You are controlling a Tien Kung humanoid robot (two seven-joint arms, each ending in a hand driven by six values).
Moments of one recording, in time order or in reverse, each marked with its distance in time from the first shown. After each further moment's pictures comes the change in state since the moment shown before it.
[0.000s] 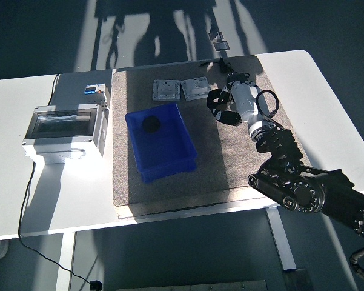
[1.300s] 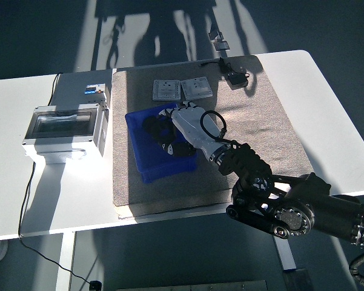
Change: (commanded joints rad) left arm 0.004 -0.006 0.004 0.000 -0.024 -0.001 -0.006; right arm 0.003 0.018 -0.139 0.227 -0.132 0.156 -0.087
